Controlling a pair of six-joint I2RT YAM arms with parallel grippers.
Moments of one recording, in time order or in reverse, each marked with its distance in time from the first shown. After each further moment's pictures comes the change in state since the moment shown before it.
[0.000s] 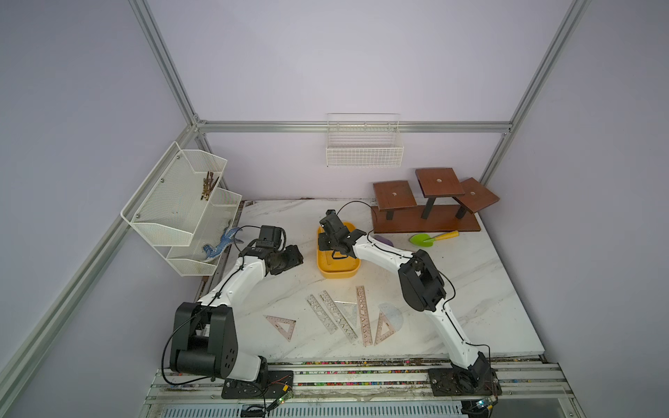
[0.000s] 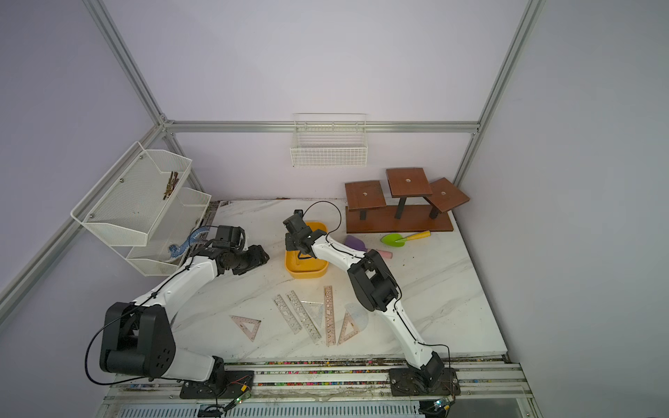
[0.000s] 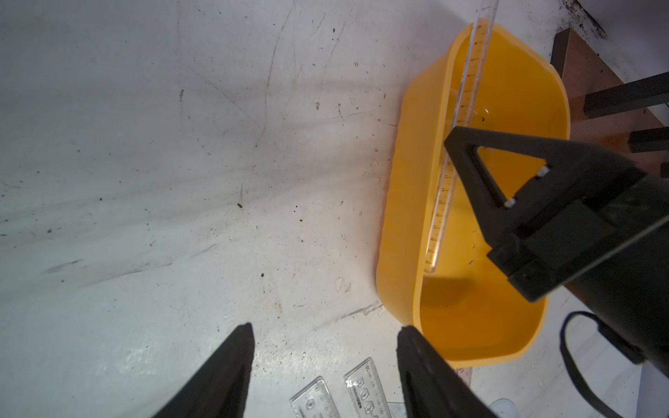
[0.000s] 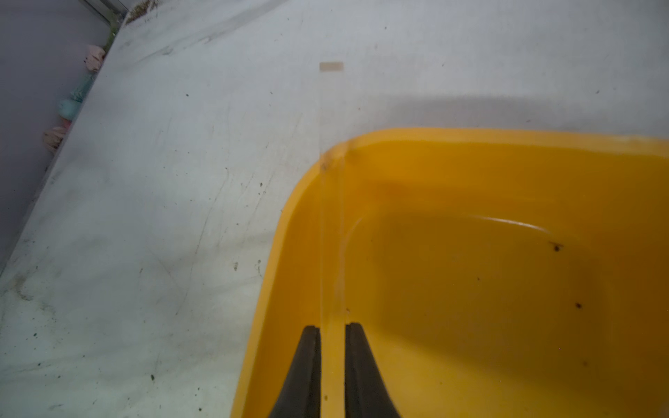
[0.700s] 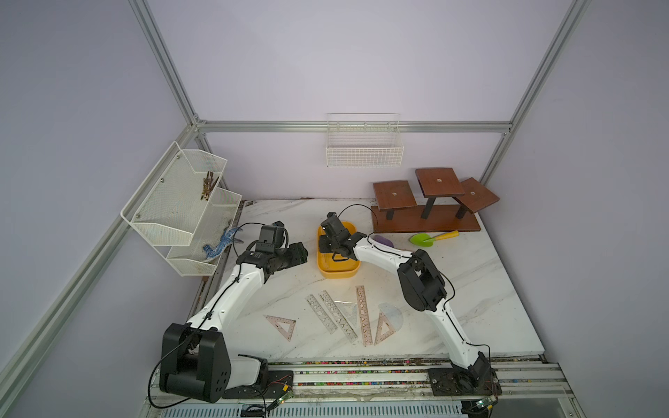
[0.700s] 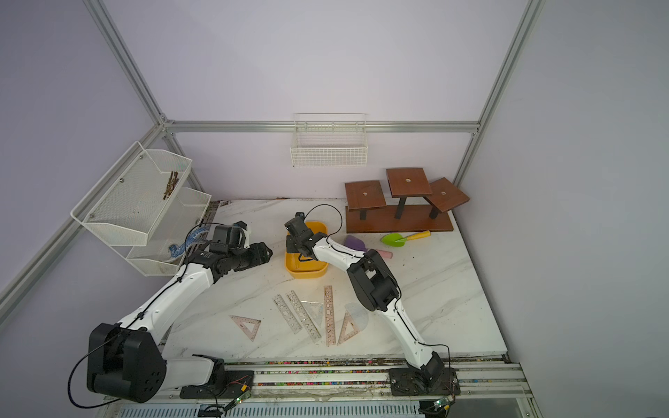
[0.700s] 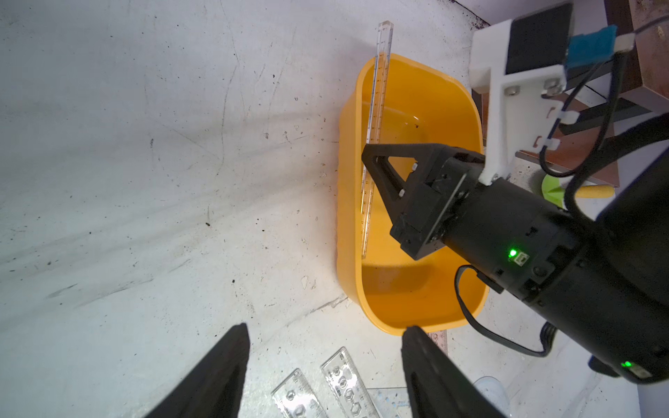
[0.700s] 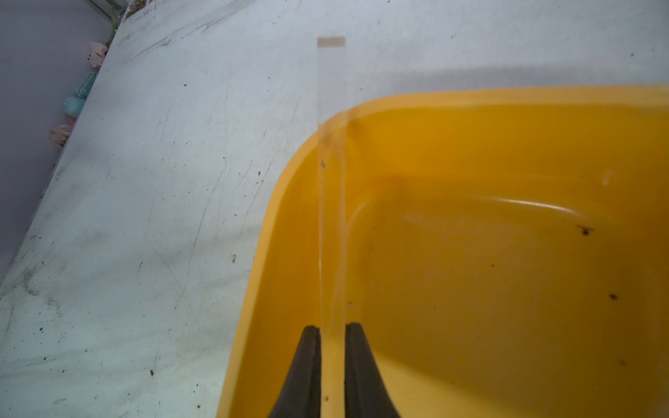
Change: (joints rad) left arm -0.057 -0.119 -0.011 0.021 -0.018 0.040; right arm 0.000 -0.010 -0.043 0.043 -0.026 0.020
